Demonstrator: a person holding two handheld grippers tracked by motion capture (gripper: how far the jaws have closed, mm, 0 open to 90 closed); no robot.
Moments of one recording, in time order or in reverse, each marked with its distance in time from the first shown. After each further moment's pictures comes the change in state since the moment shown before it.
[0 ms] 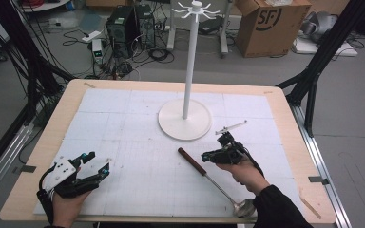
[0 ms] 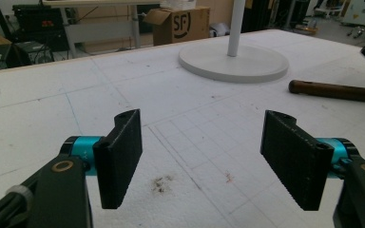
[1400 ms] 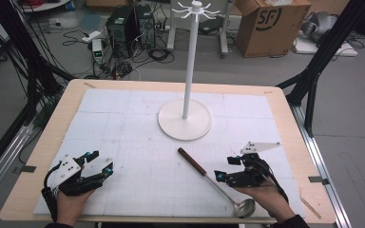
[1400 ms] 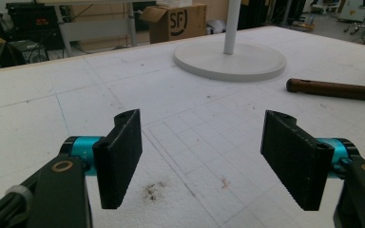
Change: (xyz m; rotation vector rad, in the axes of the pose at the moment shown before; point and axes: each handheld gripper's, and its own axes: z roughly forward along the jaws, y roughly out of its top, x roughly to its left) left arm -0.003 0.001 0.009 0.009 -0.013 0.005; right arm 0.021 -0.056 -0.055 -0.195 -0.039 -0.098
